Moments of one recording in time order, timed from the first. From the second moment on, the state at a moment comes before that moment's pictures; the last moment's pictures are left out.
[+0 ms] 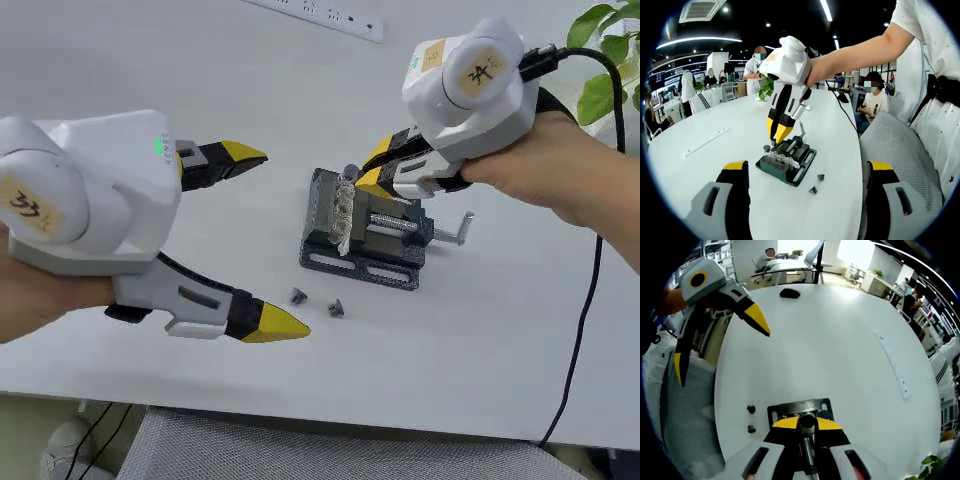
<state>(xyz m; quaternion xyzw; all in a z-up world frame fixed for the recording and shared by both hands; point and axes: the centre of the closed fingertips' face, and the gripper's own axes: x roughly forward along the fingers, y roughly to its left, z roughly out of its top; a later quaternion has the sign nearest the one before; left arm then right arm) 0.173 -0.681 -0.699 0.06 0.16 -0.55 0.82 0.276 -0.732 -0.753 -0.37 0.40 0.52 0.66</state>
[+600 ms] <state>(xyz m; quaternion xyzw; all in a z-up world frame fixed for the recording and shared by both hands) 0.174 -0.682 -0.704 0.05 0.15 -0.56 0.81 0.276 -0.731 -0.775 -0.38 0.42 0.51 0.65</state>
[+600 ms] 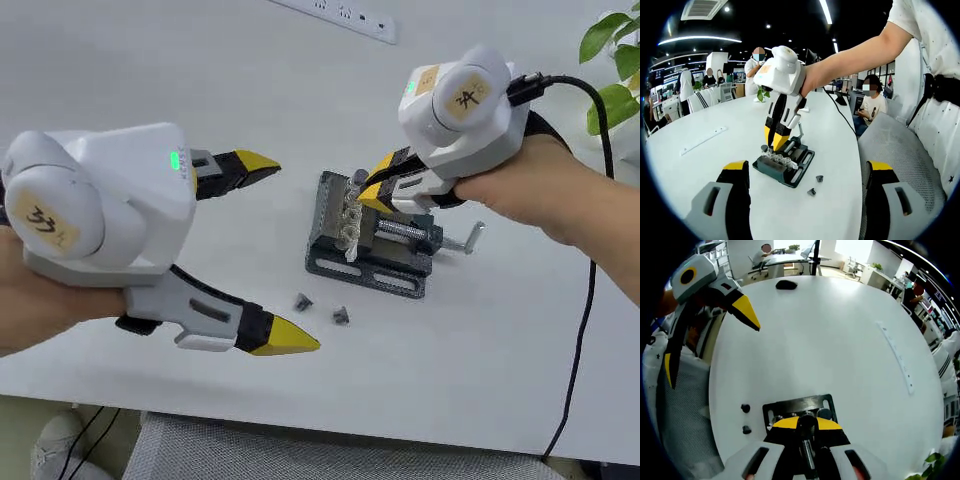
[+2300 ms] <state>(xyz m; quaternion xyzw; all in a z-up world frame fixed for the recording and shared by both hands) 0.165 -0.686 -0.709 0.02 0.16 -0.57 0.81 0.277 -0.730 -0.781 -0.41 0.41 0.51 0.64</state>
